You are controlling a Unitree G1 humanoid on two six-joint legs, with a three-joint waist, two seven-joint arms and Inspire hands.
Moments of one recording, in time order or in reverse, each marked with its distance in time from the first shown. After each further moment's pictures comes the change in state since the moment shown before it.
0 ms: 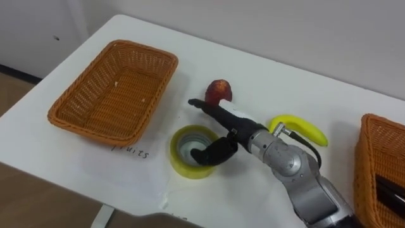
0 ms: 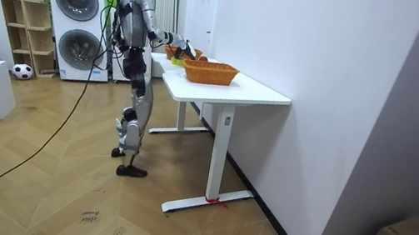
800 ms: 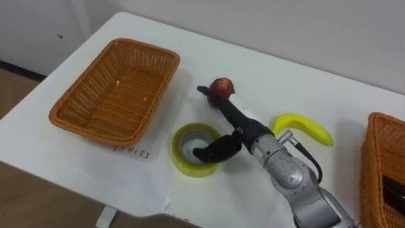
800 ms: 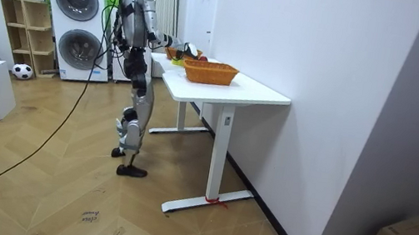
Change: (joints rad) left arm 0.013 -0.006 -0.050 -0.006 0.000 -0.043 0.007; right arm 0.075 0.000 0.008 0.017 0.088 -0.100 -0.251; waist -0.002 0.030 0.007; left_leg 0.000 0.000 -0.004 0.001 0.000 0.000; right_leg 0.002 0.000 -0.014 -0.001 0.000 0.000
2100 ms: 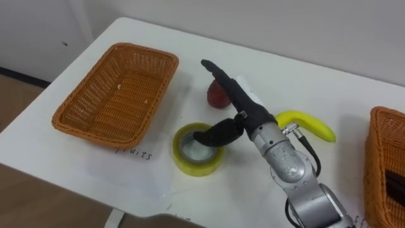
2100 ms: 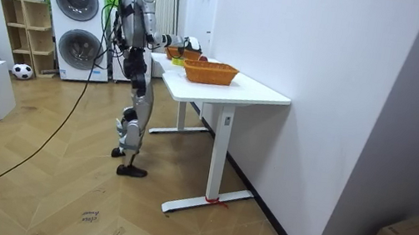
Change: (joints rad) left arm -0.005 -0.026 -0.001 0.082 -0.021 -0.030 -0.010; right arm 0.008 0.060 -0.053 -0.082 0.038 -0.029 -0.088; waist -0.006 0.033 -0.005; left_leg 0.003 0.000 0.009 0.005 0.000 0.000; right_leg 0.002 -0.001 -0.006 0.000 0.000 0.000
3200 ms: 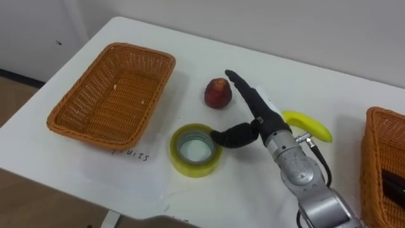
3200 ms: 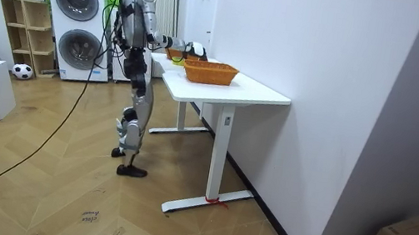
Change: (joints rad) left arm 0.002 0.003 -0.016 -0.039 -0.001 0.001 0.095; right arm 0.000 -0.048 -0.023 0.096 0.083 -0.001 -0.086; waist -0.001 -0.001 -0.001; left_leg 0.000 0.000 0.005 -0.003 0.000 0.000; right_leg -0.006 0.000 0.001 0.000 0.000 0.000
